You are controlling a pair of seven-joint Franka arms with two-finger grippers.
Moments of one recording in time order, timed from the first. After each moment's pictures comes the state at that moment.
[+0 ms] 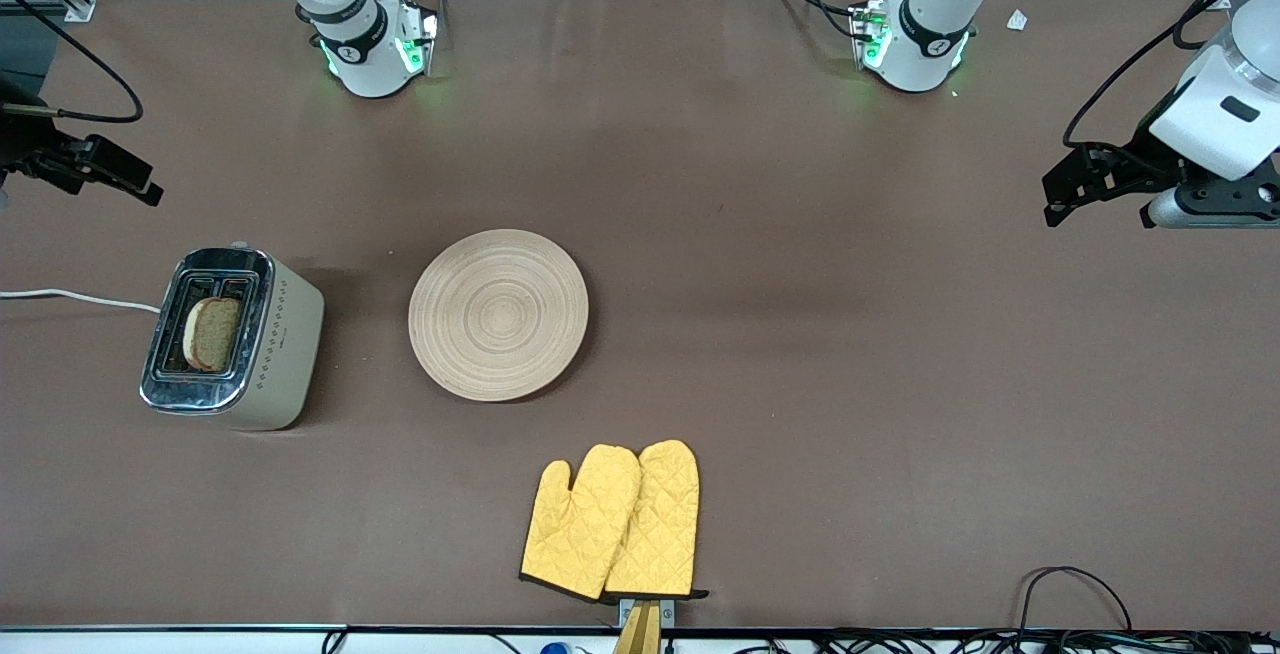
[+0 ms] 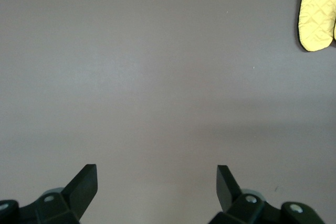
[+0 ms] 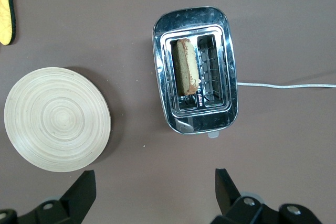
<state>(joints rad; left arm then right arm) -0.02 0.01 -0.14 -1.55 0.03 1.65 -0.12 0.07 -0.11 -0.13 -1.73 0.01 1.62 0.12</state>
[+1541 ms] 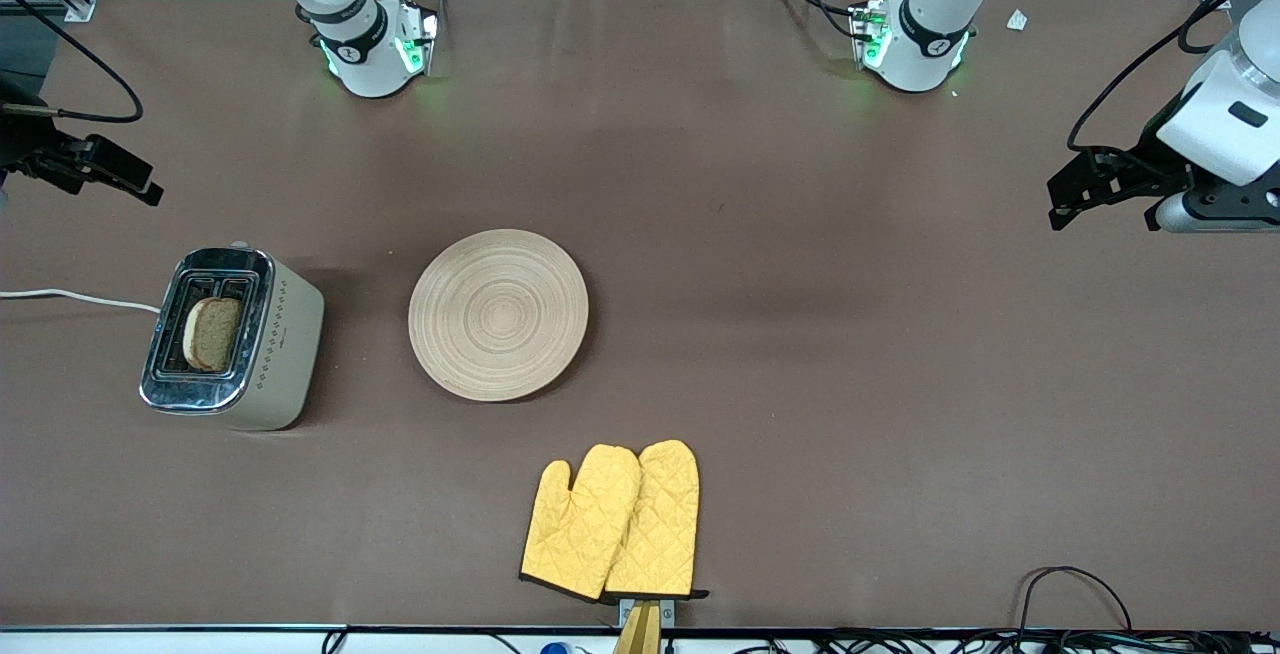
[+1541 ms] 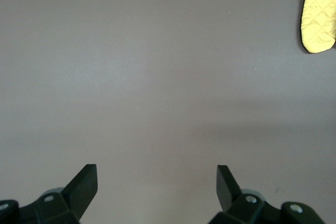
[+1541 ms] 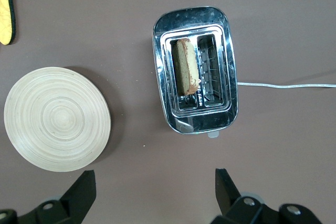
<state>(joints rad) -0.01 0.02 -0.14 -1.54 0.03 1.65 -0.11 0.07 -0.11 -0.13 -1.73 0.01 1.62 0.12</state>
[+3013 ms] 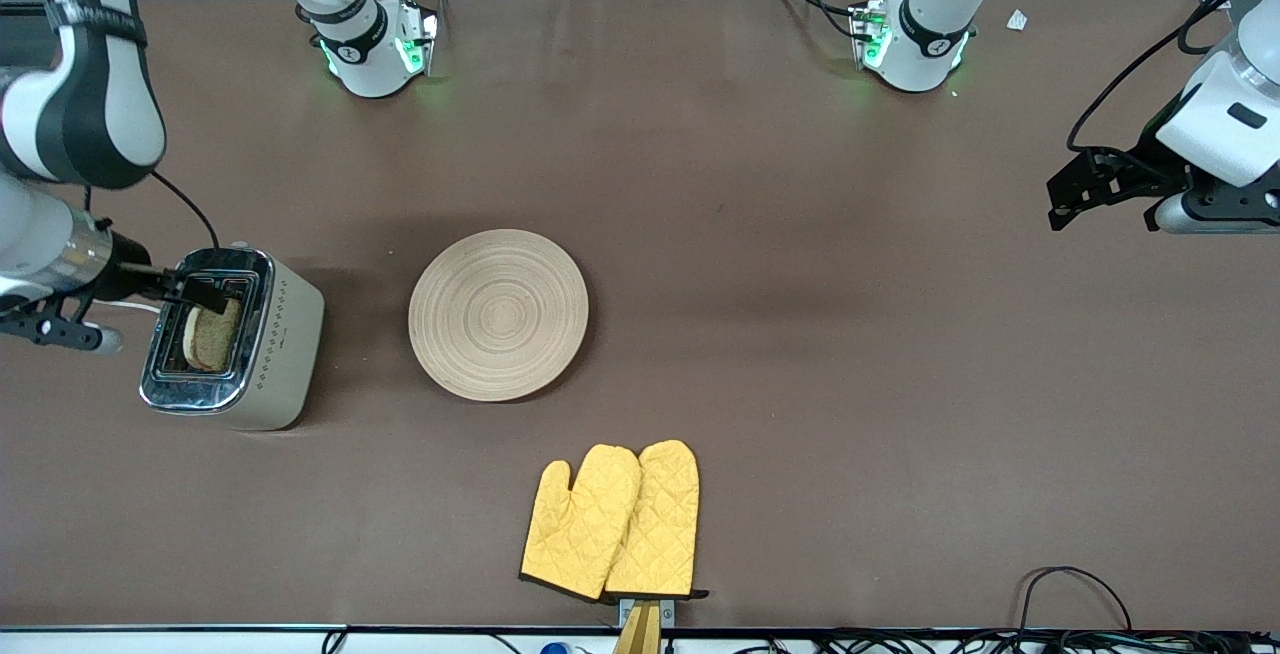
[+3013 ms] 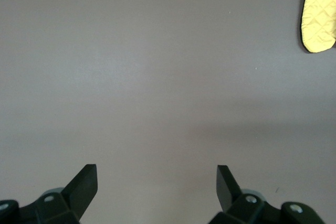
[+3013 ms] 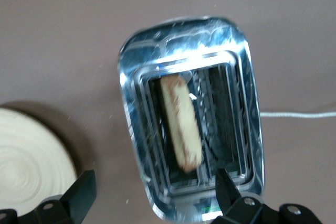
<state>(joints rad) -0.01 0.02 -0.14 -1.54 0.03 1.65 -0.11 0.02 0.19 -0.13 -1.83 0.02 1.99 0.11</state>
